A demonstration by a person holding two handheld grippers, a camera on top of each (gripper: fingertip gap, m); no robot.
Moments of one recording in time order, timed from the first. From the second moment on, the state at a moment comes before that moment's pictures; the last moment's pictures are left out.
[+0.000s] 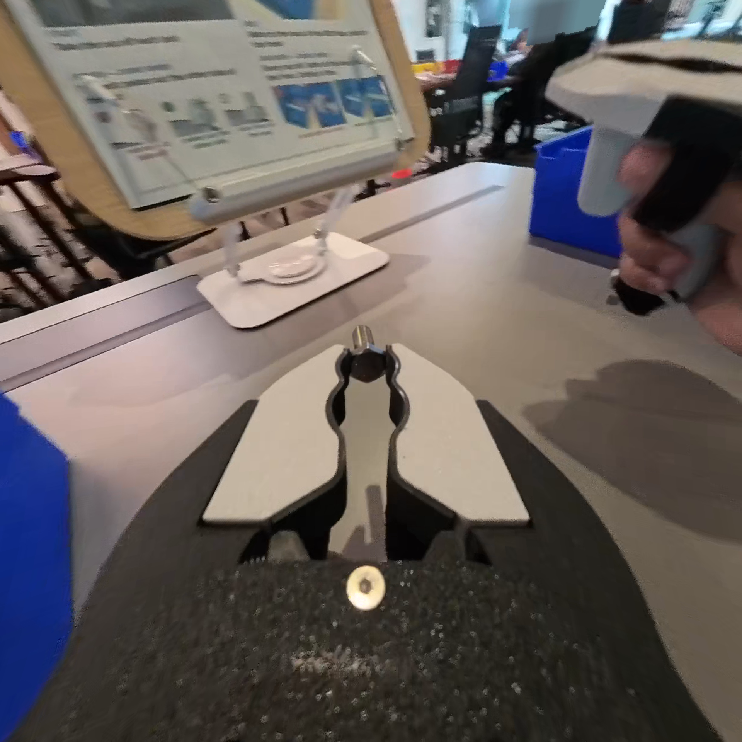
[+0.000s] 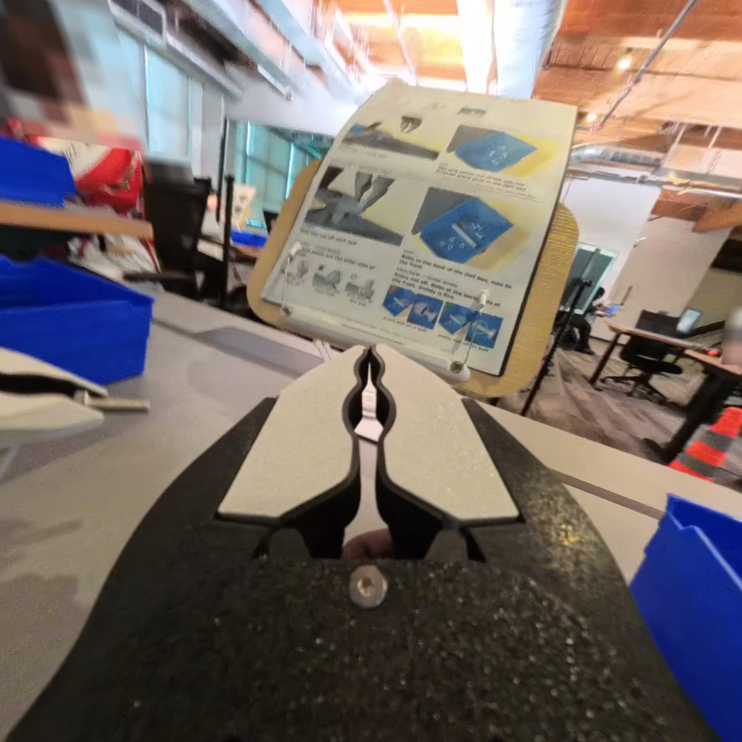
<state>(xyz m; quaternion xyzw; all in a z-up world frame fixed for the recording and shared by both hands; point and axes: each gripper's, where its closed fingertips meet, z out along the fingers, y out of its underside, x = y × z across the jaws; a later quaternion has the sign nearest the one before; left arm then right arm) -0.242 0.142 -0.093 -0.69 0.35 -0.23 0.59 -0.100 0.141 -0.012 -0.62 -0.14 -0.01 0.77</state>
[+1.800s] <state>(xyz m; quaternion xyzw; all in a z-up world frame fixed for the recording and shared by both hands) -0.237 0.132 -0.086 -0.67 0.41 -0.19 0.60 0.097 0.194 -0.172 -0.97 -0.14 -0.19 -0.04</state>
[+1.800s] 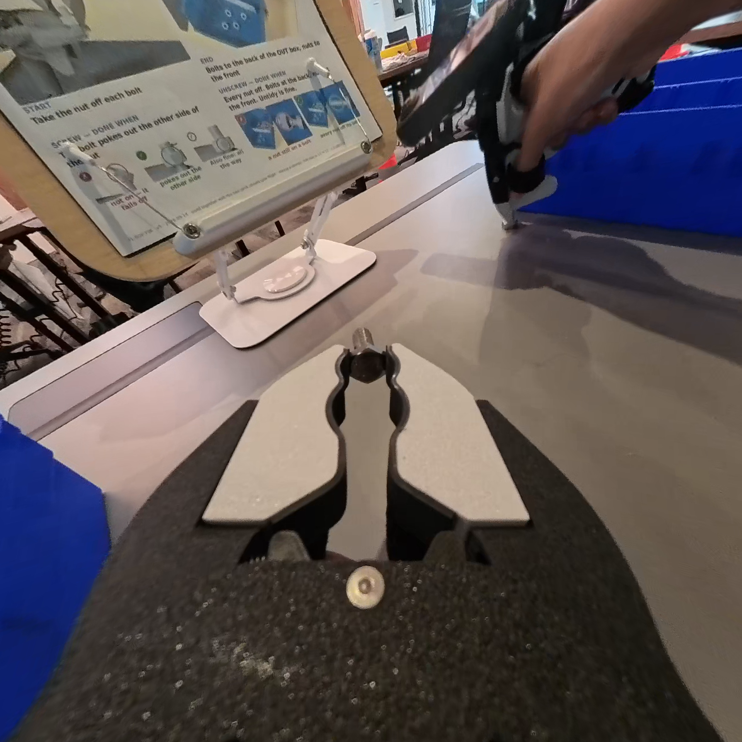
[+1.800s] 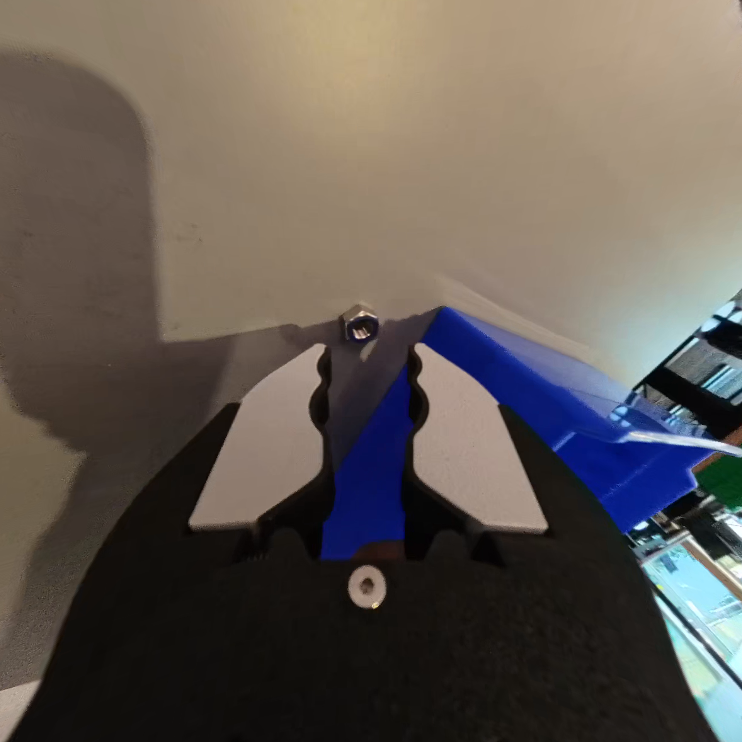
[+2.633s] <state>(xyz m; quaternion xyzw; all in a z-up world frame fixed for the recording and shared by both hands) -0.230 0.125 -0.091 -0.66 0.43 -0.19 0.59 0.090 0.194 -0.187 -0.98 -0.16 -0.15 -0.04</state>
